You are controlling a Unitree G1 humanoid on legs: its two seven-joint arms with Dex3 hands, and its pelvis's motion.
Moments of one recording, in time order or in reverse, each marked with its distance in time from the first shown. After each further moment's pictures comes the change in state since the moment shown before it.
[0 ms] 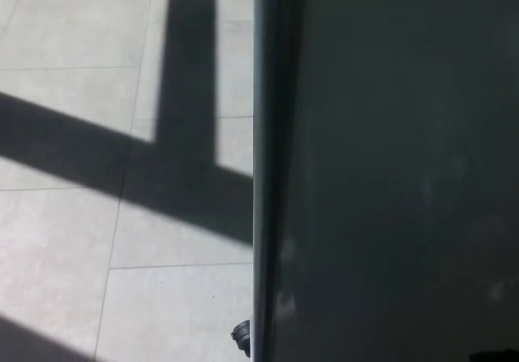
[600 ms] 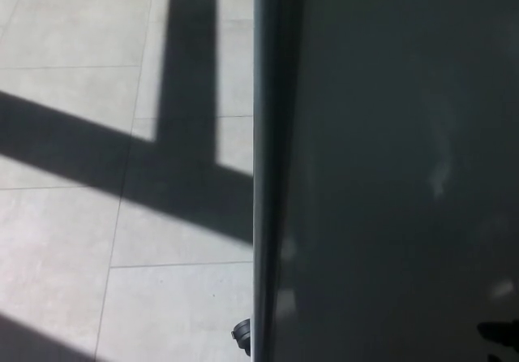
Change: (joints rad) left_arm -0.152 0.093 0.079 -0.277 -0.124 -0.051 -0.248; right_arm -0.045 -0.021 0.011 0.108 -0.031 -0.208 -0.104
